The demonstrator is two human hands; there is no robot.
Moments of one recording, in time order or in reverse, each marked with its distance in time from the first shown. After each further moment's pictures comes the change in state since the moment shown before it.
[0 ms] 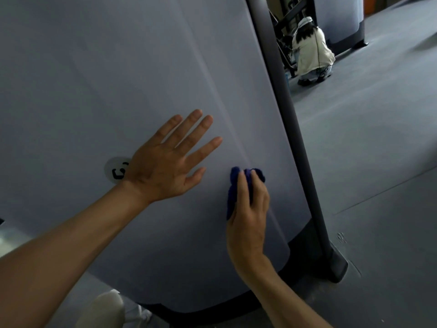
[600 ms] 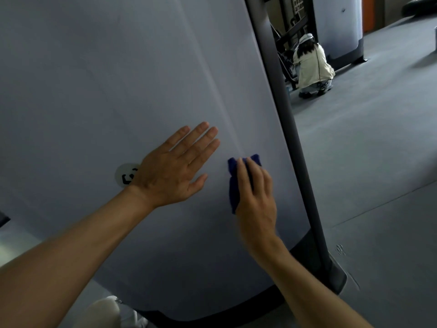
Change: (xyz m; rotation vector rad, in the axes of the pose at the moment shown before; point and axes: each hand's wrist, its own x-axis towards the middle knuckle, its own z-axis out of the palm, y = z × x) left_hand -0.003 -0.002 -0.003 -0.036 -0.006 -0.025; right_hand 0.050 0.004 -0.017 -0.170 -0.057 -0.281
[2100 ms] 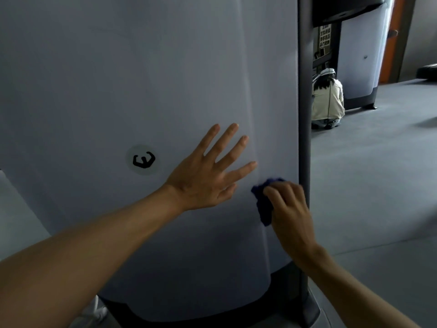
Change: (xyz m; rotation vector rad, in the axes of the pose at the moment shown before) left_hand 0.015 0.044 0.018 0.005 0.046 -0.120; right_hand 0.029 0.084 -0.042 -0.115 -0.208 -0.417
